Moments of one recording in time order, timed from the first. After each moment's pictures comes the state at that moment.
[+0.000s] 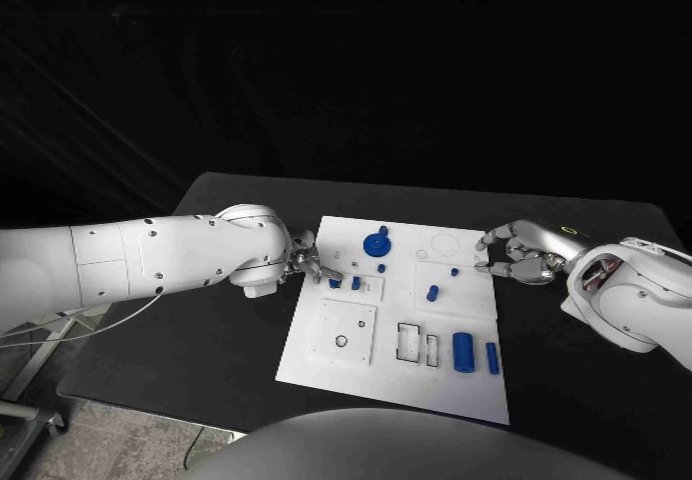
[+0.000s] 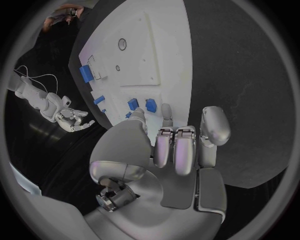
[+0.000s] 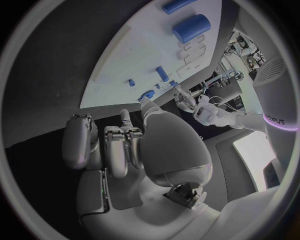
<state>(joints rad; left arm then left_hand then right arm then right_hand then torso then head) 1.23 -0.81 -0.22 1.51 -1.02 0.01 -0.61 1.04 0.07 -0.12 0.29 0.19 0.87 0.07 0.43 1.07 1.47 0.00 1.54 1.31 1.46 -0.04 1.57 1.31 0.09 1.31 0.07 1.22 1.31 1.17 -0.96 -0.12 1.58 -1.46 -0.26 -0.12 1.31 -0.01 0.11 0.22 0.15 0.78 0.11 0.18 0.34 1.47 0.02 1.57 1.31 1.47 -0.04 1.57 1.31 0.06 1.43 0.08 1.27 1.31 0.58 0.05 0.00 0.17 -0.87</state>
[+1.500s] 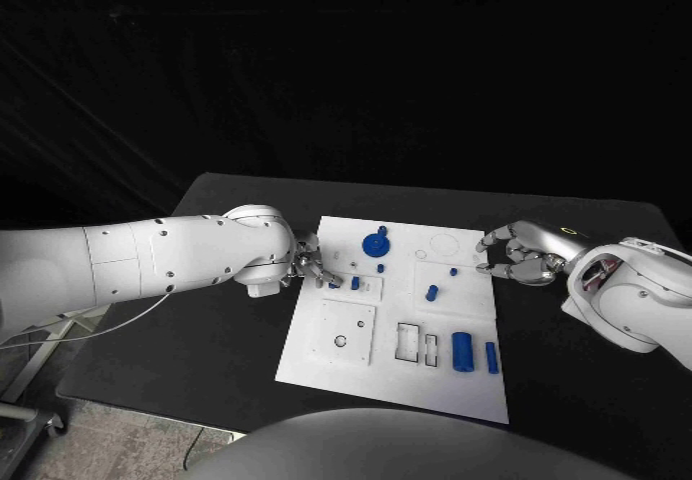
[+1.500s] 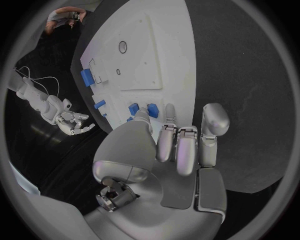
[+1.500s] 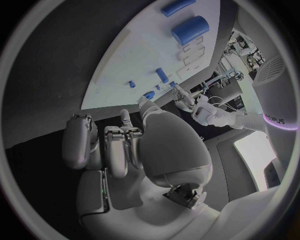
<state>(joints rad) 1.22 -0.78 -0.21 1.46 -1.01 0.06 -0.58 1.16 0.11 -0.19 0.28 0.29 0.80 0.11 0.36 0.93 1.42 0.04 1.47 1.31 1.47 -0.01 1.56 1.31 0.09 1.25 0.10 1.14 1.31 1.17 -0.96 -0.12 1.59 -1.46 -0.25 -0.12 1.34 0.00 0.13 0.19 0.21 0.78 0.11 0.18 0.33 1.47 0.02 1.57 1.31 1.47 -0.04 1.57 1.31 0.06 1.43 0.08 1.27 1.31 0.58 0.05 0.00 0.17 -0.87</state>
